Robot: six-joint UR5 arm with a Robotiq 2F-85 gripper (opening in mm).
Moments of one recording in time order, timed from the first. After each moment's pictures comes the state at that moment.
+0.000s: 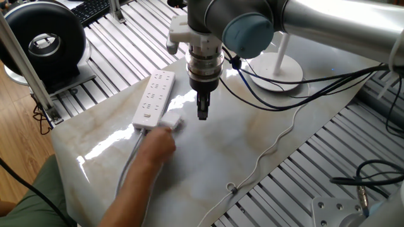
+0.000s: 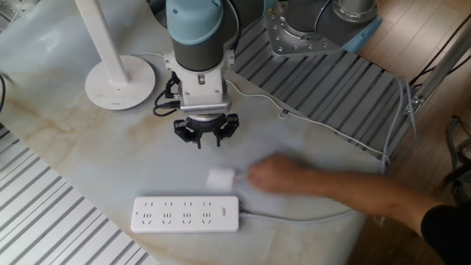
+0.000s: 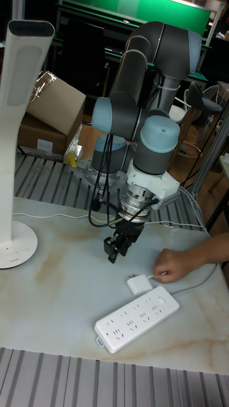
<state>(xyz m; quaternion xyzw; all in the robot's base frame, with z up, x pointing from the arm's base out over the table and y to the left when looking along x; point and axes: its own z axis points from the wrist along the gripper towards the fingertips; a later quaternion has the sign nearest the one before) 0.505 0.059 0.038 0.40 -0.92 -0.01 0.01</state>
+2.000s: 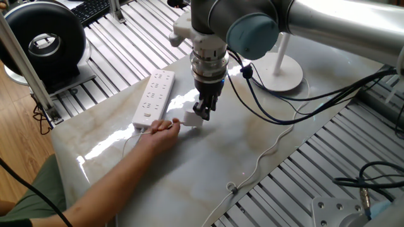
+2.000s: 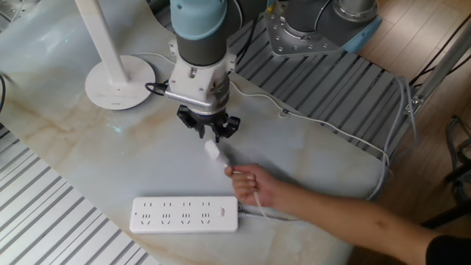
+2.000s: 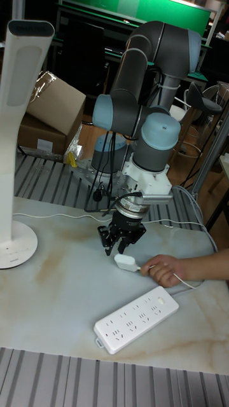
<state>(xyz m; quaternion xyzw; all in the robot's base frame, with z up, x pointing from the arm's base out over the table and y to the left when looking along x) 0.492 0.049 0.041 0.17 -0.98 0.01 0.02</state>
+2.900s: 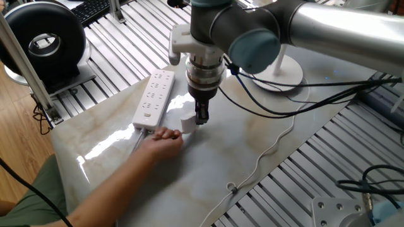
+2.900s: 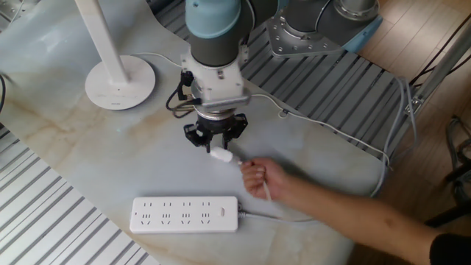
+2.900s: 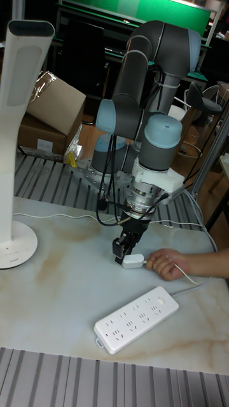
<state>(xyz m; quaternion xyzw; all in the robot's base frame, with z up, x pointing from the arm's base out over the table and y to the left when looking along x) 0.505 0.080 0.035 0.48 -0.88 0.00 -0.04</state>
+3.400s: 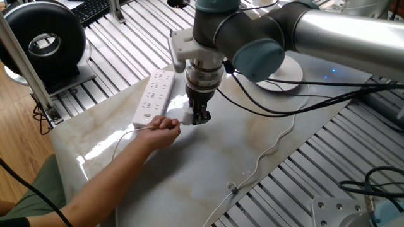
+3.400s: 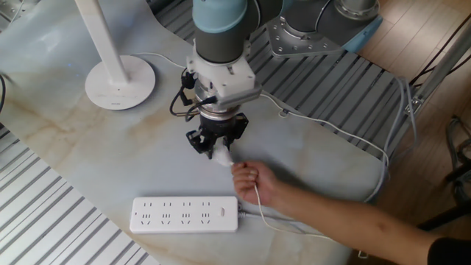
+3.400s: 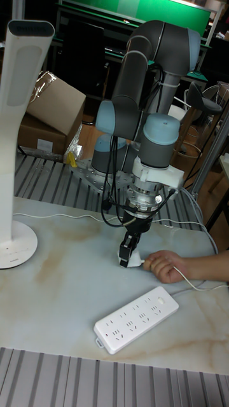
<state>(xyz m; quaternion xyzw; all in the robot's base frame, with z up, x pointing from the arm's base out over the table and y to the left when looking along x) 0.510 0.087 0.034 0.55 -0.83 0.01 -0.07</state>
